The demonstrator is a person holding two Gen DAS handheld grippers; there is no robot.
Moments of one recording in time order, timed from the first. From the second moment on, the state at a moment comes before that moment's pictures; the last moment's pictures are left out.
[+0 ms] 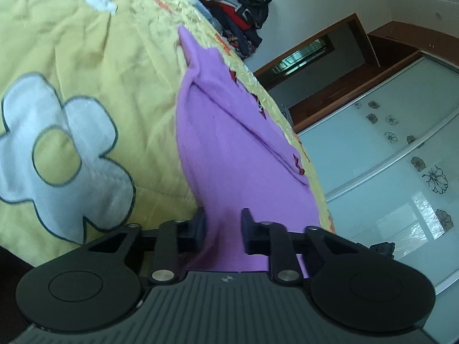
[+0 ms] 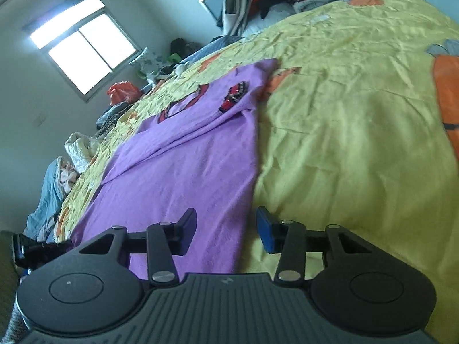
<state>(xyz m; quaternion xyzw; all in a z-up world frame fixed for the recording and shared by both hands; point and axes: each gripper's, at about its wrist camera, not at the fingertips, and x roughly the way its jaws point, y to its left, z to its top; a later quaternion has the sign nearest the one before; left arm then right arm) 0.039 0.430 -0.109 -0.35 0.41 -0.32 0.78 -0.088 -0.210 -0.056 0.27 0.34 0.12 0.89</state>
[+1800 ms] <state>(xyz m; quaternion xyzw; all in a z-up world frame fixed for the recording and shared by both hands) 0.045 0.455 -0.111 -0.48 0.38 -0.37 0.70 -0.098 -0.197 -0.068 0.36 0.35 0.18 0.85</state>
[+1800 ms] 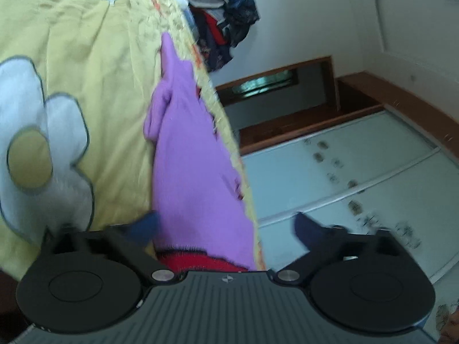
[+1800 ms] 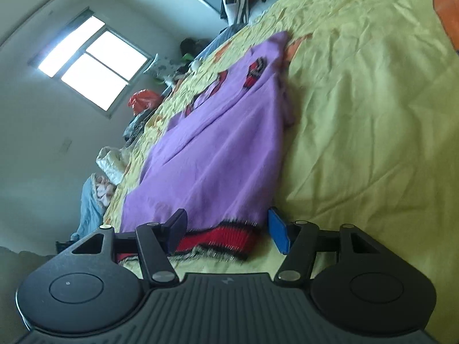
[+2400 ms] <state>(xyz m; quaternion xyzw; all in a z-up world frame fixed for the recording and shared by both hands) 0.044 0.431 -0.119 -0.46 0.44 -0.35 0.68 -0.109 -0.193 -0.068 0.35 0.35 0.16 0.86</state>
